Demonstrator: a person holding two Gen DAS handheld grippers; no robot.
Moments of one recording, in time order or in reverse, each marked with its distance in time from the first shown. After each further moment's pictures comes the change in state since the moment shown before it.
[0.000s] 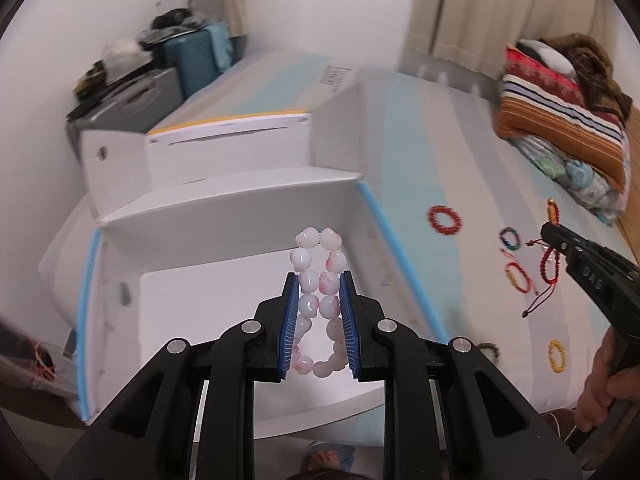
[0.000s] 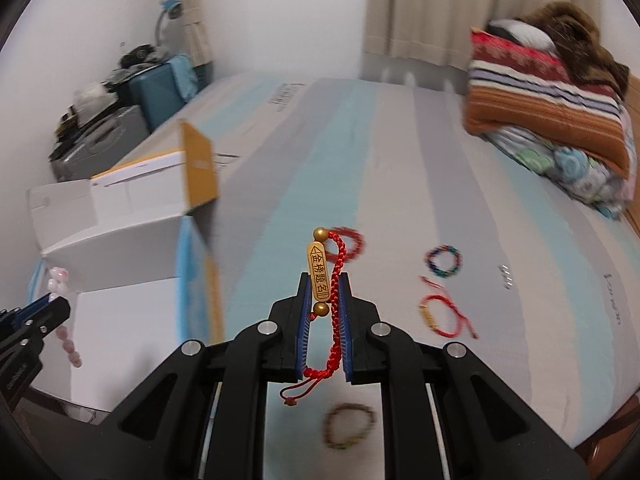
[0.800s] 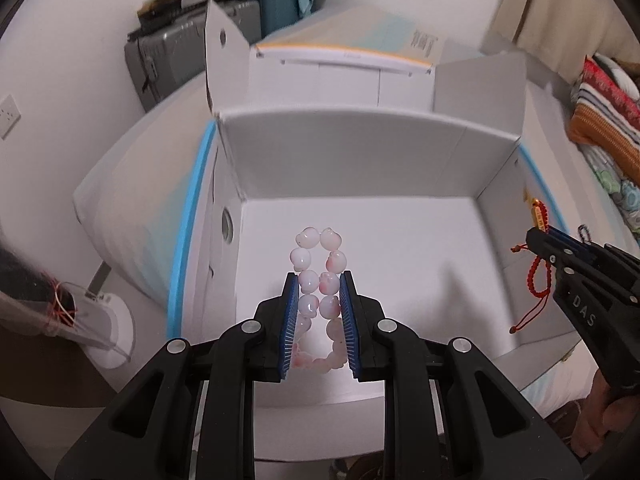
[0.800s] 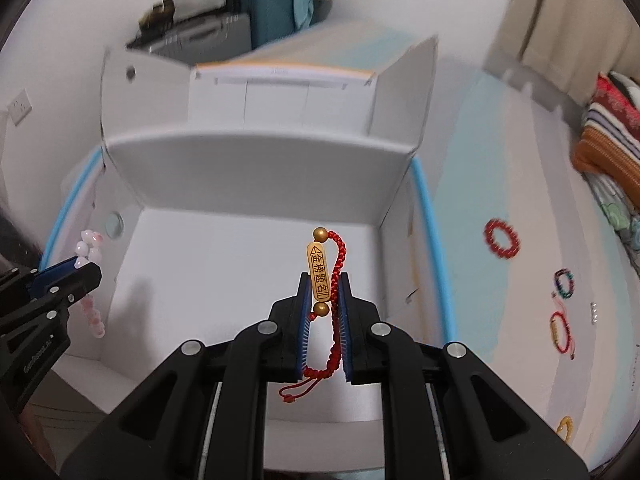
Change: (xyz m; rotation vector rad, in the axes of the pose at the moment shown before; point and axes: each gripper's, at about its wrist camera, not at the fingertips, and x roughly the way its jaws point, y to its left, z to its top) left arm 0.036 0.138 -0.048 -0.144 0.160 0.121; right arm 0.070 0.186 -0.037 -0.283 0.214 0.116
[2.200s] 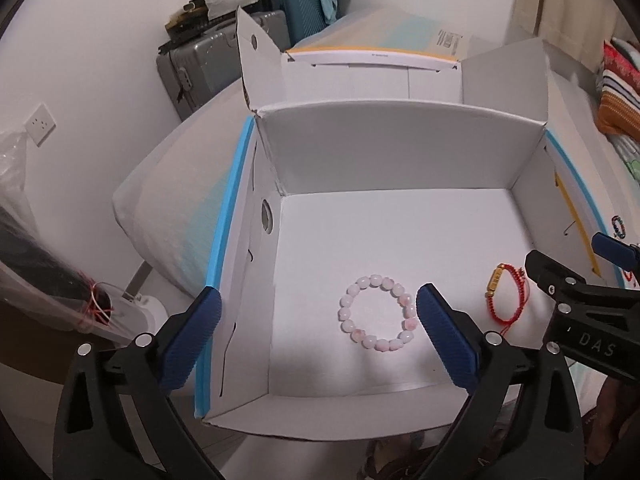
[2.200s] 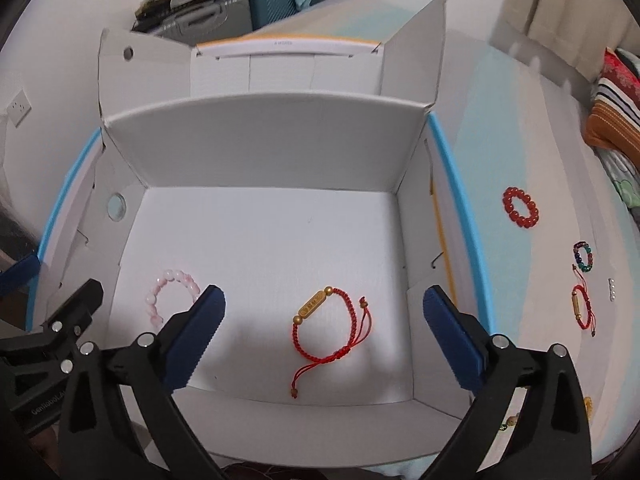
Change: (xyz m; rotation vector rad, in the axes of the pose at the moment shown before) left arm -0.011 -0.002 -0.014 0.009 -0.048 0.153; right arm -0.001 -0.001 -0.015 0.043 0.016 0.040
